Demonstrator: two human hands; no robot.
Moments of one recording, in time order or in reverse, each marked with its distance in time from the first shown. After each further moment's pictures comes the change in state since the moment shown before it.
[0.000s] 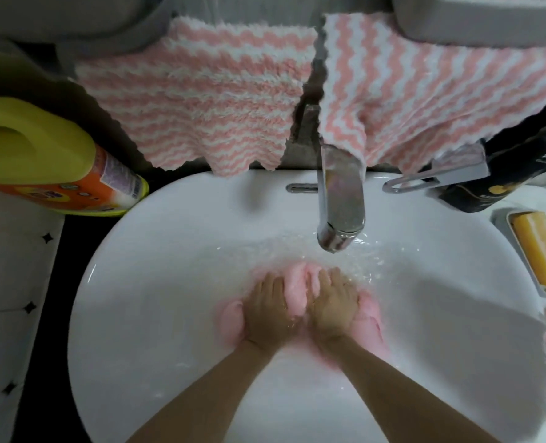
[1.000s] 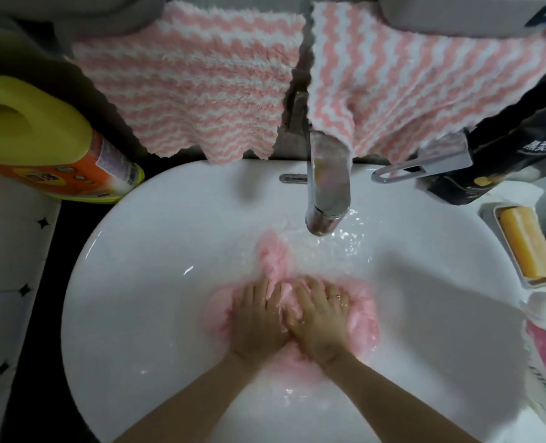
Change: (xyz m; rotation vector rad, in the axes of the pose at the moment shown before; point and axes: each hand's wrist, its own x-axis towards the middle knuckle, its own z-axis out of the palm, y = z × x) left_hand -0.033 0.005 -0.007 0.081 -0.117 0.024; right_hand -0.041 0.020 -0.007 -0.065 -0.187 -0.271
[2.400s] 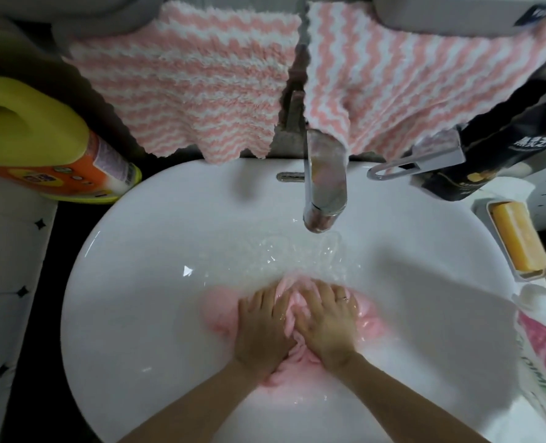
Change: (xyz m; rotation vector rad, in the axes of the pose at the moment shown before) left_hand -0.012 0.013 -0.004 -0.034 -0.013 0.071; right_hand -0.010 0.011 -0.006 0.055 0.045 0.027
